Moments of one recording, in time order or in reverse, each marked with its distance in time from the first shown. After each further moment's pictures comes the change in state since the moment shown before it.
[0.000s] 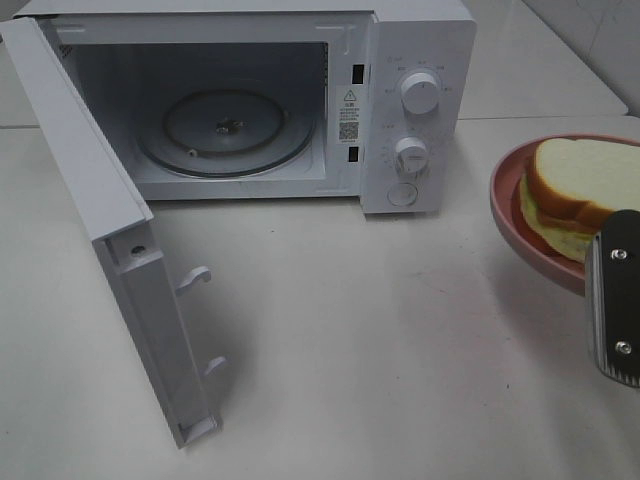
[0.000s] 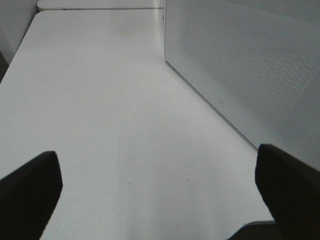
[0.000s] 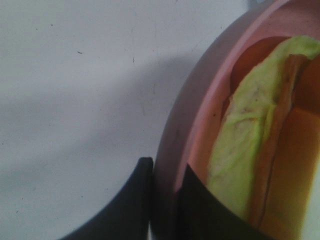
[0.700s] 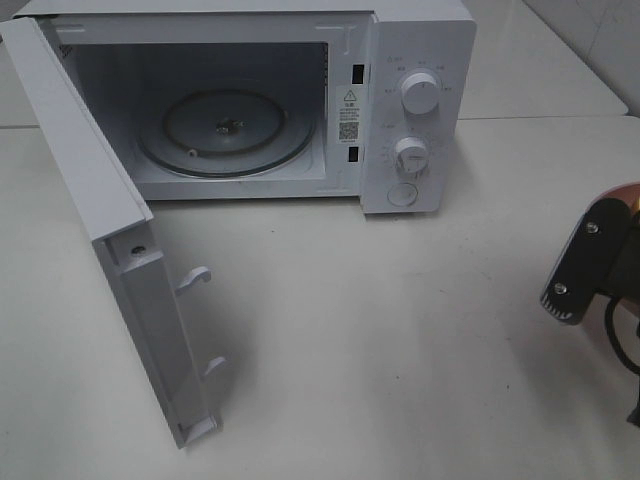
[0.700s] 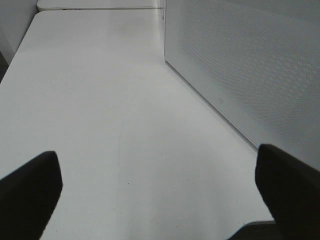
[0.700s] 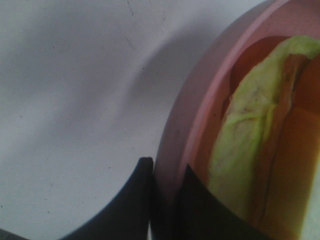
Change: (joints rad) left arm 0.000 0.000 0.000 0.000 0.000 0.000; right arm 0.000 0.298 0.000 -0.225 0.123 0.746
